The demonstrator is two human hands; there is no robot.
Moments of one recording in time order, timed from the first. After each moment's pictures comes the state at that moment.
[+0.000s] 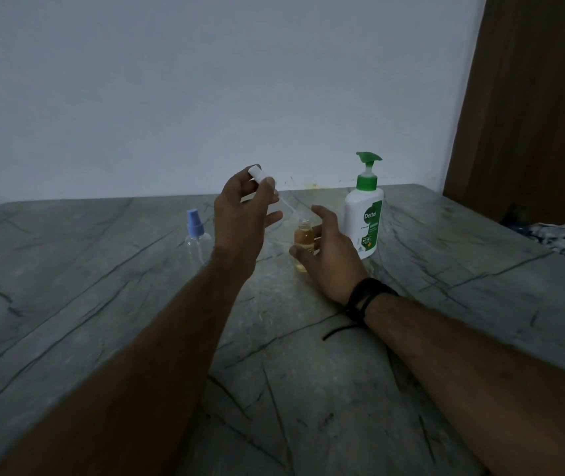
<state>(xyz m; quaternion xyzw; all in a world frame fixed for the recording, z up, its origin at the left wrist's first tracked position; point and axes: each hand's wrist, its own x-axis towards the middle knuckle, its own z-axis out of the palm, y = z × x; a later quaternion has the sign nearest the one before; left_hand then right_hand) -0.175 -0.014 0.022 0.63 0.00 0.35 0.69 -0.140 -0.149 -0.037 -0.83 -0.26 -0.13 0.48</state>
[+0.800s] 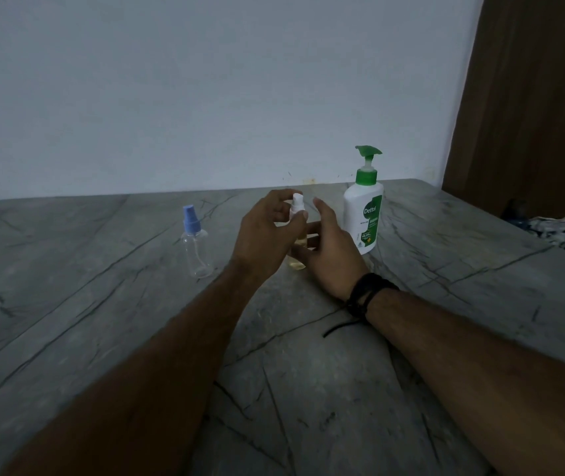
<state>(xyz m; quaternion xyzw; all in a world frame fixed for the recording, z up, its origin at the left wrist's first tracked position) -0.172 -0.025 -0.008 0.81 -0.06 0.34 0.48 -0.134 -0.148 -0.043 -0.80 -0.27 -0.12 0.52</state>
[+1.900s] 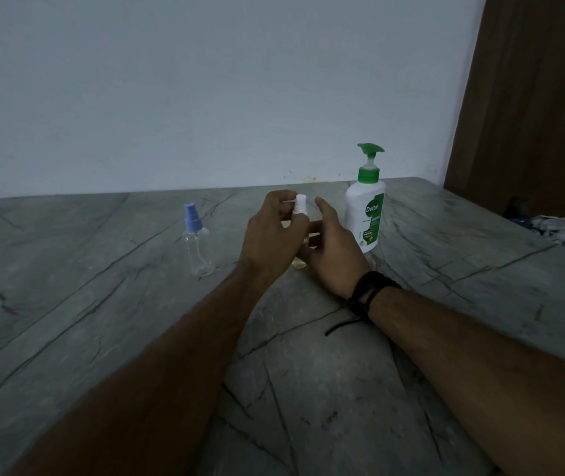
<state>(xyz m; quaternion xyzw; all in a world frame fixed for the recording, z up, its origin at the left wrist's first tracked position) -0.159 -0.030 -0.020 0.80 -0.04 0.34 0.48 -0.126 -0.148 -0.049 -0.81 -0.28 -0.13 0.50</state>
